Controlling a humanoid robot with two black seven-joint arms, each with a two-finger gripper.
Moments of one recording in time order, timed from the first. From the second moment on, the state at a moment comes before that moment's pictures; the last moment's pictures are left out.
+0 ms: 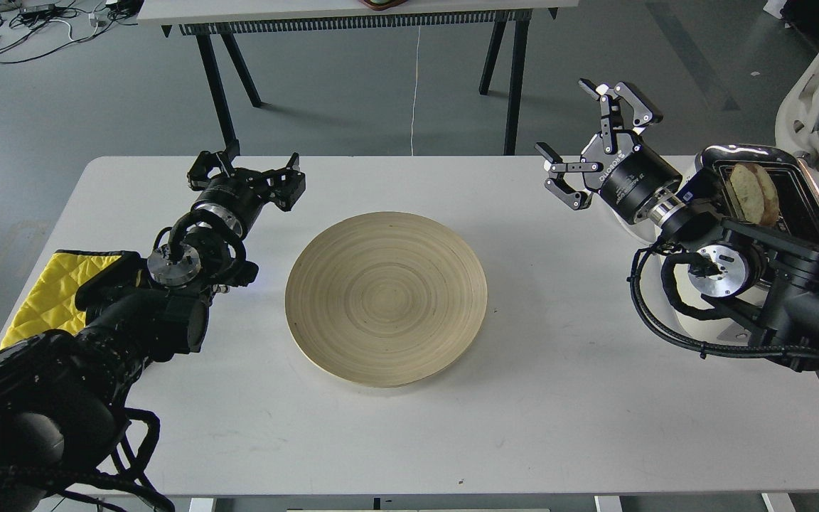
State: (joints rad) left arm -0.88 -0.01 -0.64 -0.16 -1.03 -0.49 0.15; right arm 0.95 -0.41 0.10 0.79 0.26 0.49 0.49
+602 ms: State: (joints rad) left arm -0.88 -0.01 -0.64 -0.16 -1.03 -0.49 0.15; right arm 0.92 -0.37 0.09 0.79 0.25 0.49 0.49
